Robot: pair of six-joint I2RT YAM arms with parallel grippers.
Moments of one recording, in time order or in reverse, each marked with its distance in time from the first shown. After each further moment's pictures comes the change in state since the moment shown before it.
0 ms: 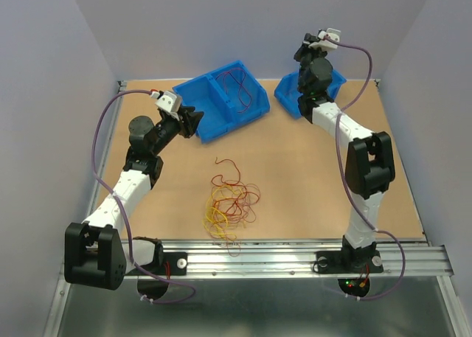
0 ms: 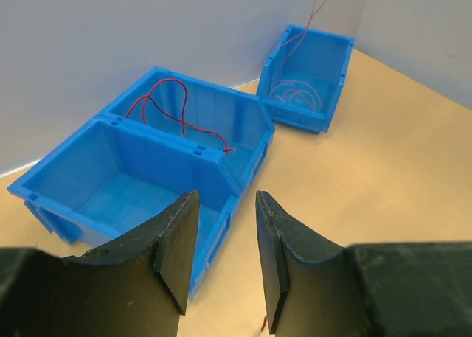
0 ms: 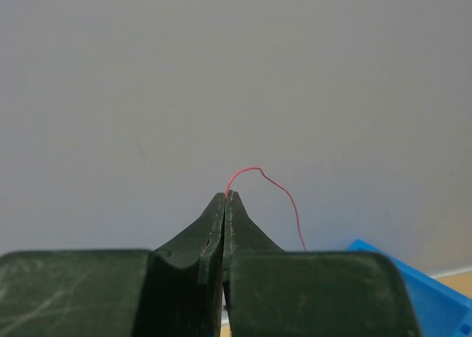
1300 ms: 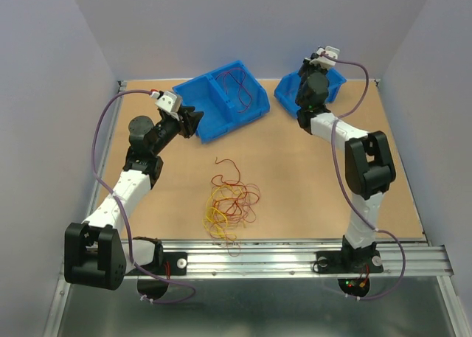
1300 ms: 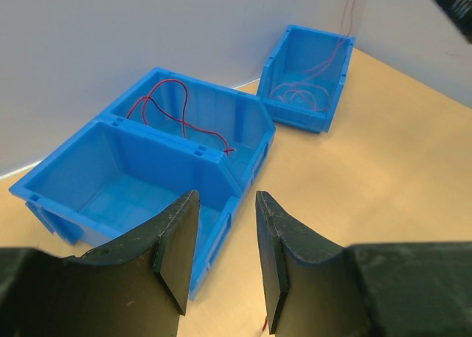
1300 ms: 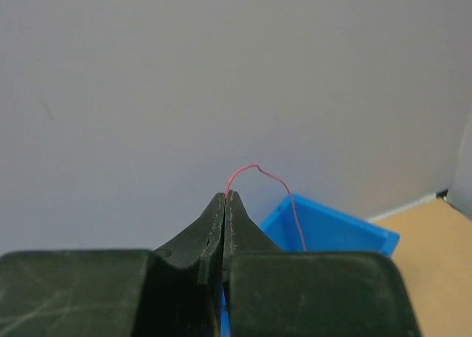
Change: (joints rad) left arm 0.000 -0.001 0.000 0.000 0.000 0.006; right arm 0.000 -0.084 -0.271 0.191 0.167 -0.086
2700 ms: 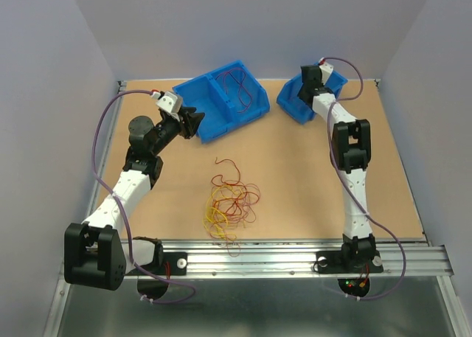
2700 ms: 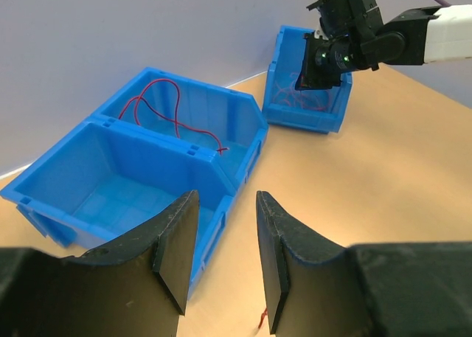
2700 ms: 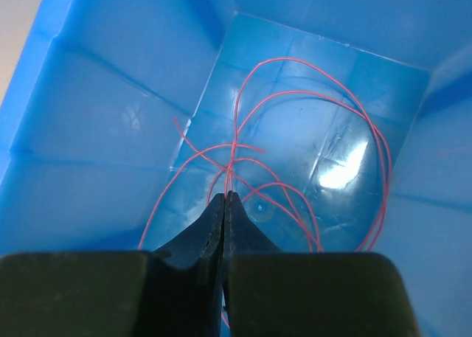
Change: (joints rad) left arm 0.000 -0.002 0.000 -0.005 0.027 0.000; right arm -0.161 0.575 0.738 -1.247 -0.154 0.547
